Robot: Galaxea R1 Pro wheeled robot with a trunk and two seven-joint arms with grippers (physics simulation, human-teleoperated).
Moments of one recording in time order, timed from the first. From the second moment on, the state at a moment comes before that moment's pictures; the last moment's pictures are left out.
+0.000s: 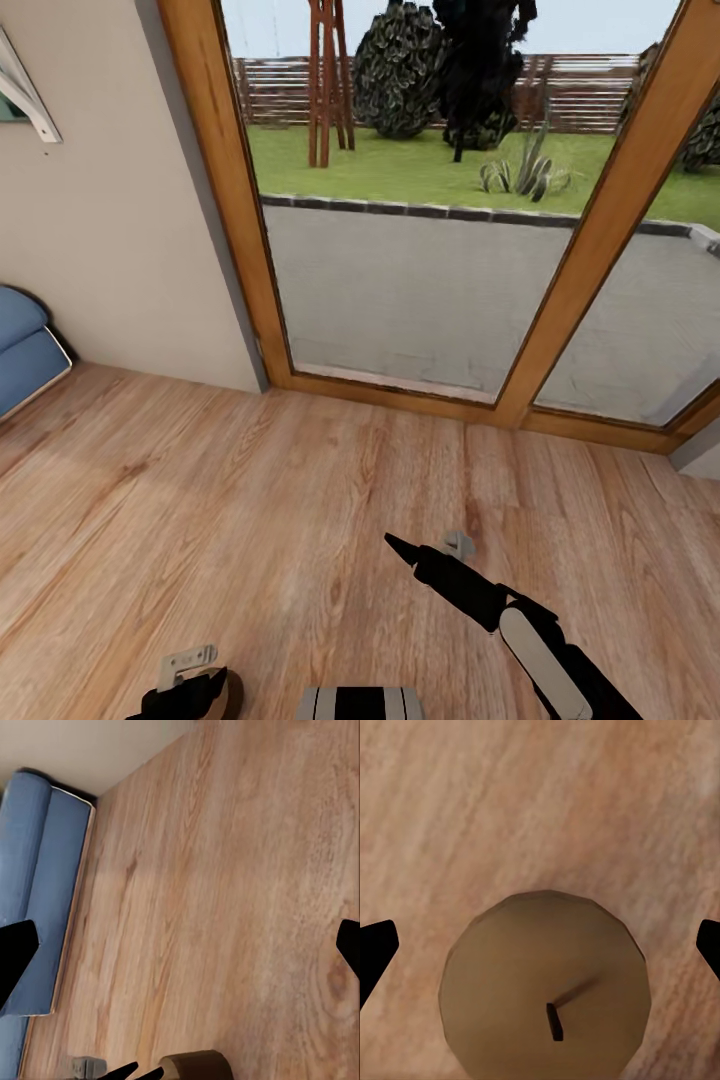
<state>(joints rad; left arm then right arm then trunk) -0.22 0.19 -0.22 -0.65 0.51 0.05 0.00 -0.31 -0.16 0.36 -1.18 -0.97 0.34 0.34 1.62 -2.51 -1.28</state>
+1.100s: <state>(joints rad) -0.22 0.19 -0.22 -0.65 0.50 0.05 0.00 -0.31 -0.17 0.36 -1.39 -0.98 0.42 0.35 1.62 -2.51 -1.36</state>
